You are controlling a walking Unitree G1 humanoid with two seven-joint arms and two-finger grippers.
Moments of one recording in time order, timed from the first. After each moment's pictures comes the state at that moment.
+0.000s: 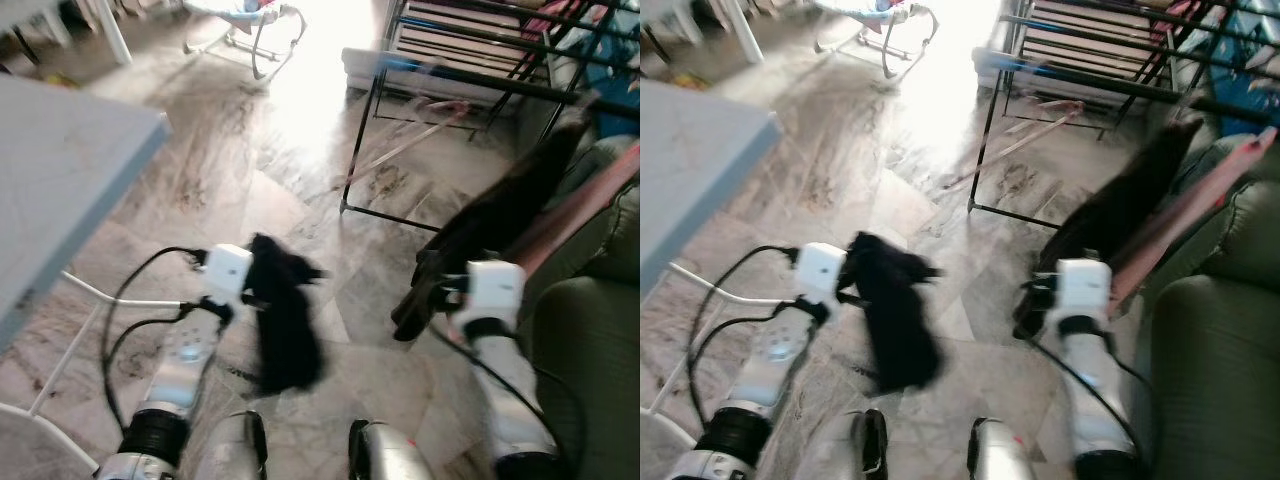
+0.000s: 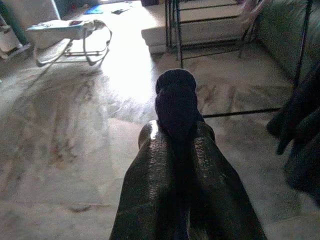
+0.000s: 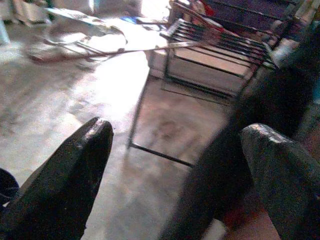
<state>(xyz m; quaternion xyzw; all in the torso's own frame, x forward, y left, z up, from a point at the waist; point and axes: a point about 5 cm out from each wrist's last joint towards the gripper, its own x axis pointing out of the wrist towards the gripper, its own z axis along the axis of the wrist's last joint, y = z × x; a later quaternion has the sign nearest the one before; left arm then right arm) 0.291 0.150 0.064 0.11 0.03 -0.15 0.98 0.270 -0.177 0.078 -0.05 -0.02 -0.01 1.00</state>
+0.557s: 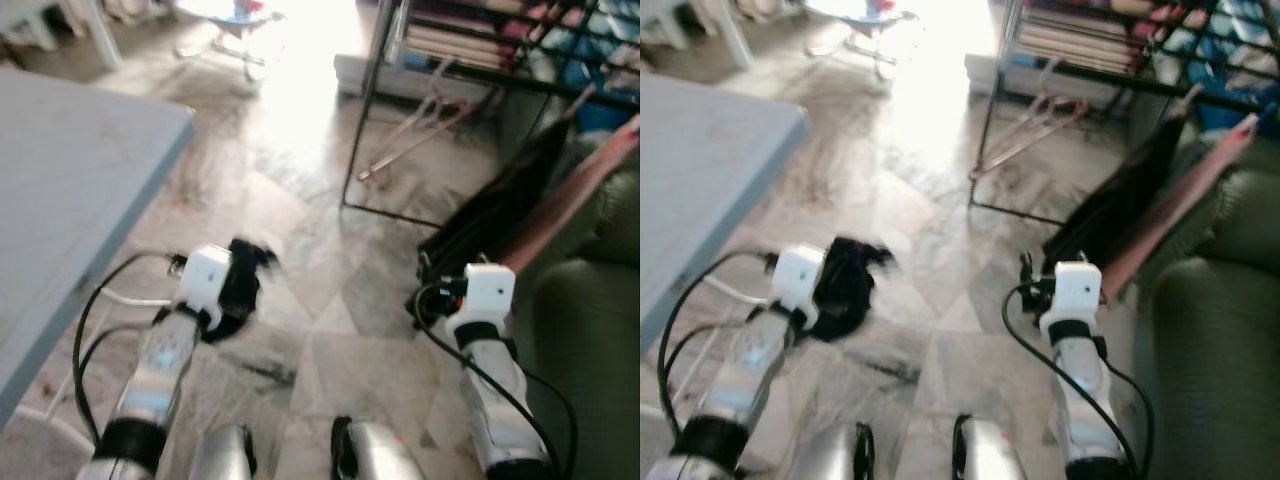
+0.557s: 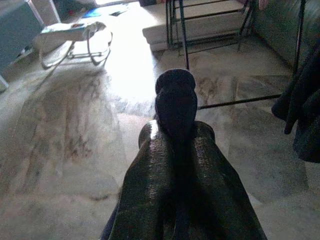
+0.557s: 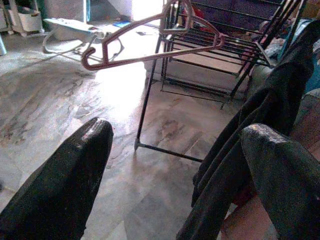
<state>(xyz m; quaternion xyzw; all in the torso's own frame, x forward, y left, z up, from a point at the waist) 0.282 0.163 0.058 0.12 0.04 -0.16 0.98 0.260 -0.186 0.070 -0.04 0.00 -0.03 1.00</state>
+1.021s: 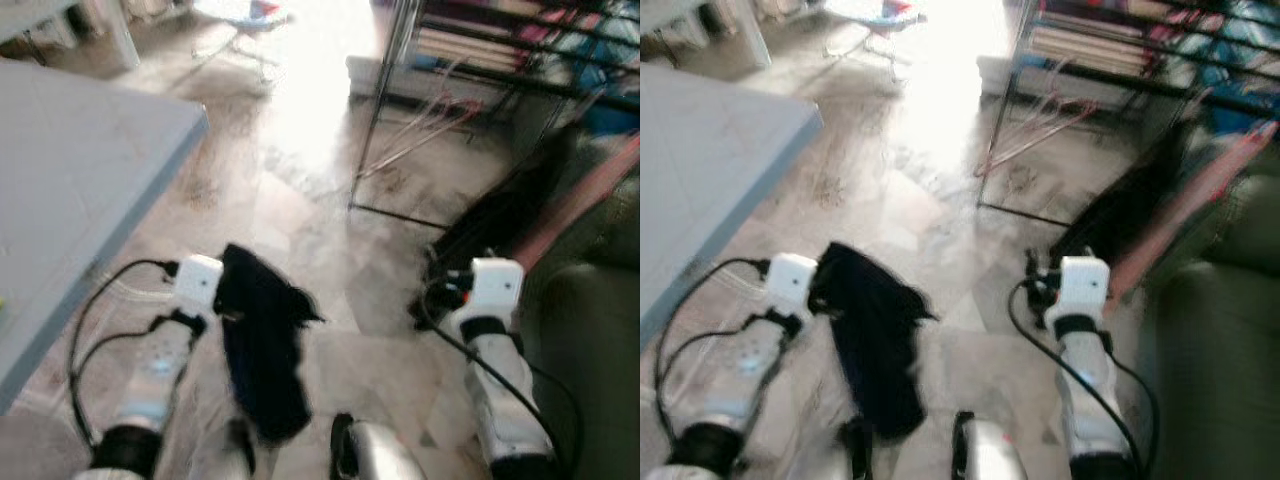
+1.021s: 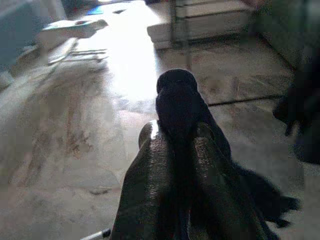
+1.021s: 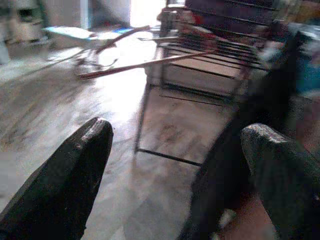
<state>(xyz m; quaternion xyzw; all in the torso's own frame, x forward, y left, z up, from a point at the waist) 0.280 0.178 0.059 0.12 0.04 -0.14 0.98 0.266 -0.184 0.080 -0.03 -0.02 -0.02 1.00</state>
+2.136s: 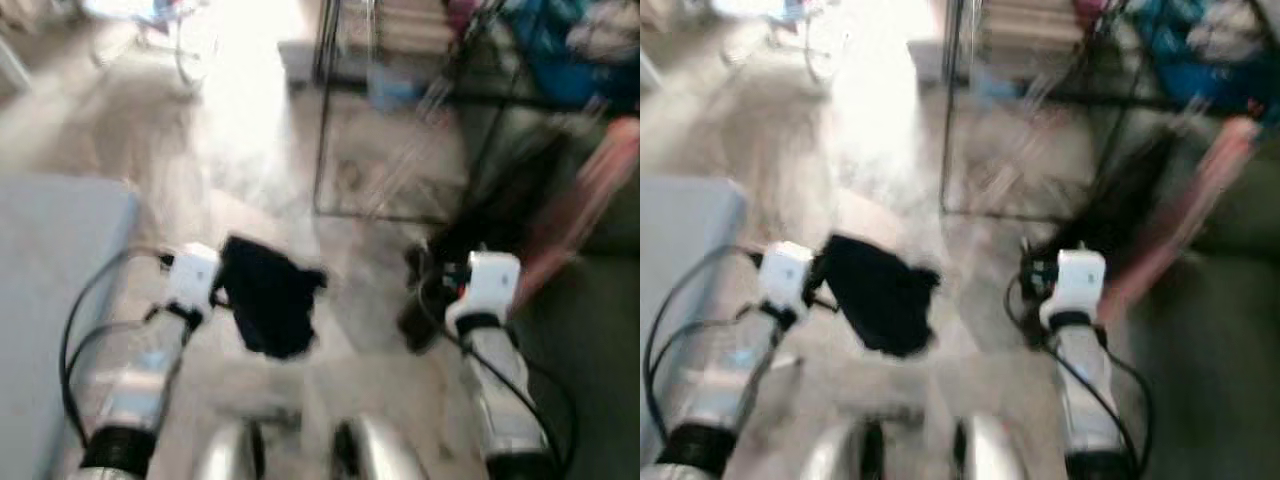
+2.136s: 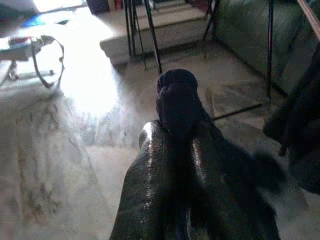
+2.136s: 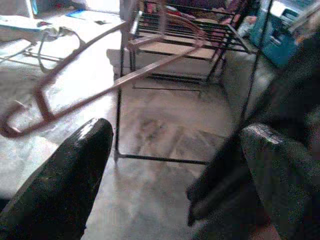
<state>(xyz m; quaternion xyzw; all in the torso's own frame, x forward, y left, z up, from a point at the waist) 0.284 0.168 0.080 0.10 0.01 -0.18 0.98 0.269 -0.182 0.086 -0.02 -0.02 -0.02 1.00</state>
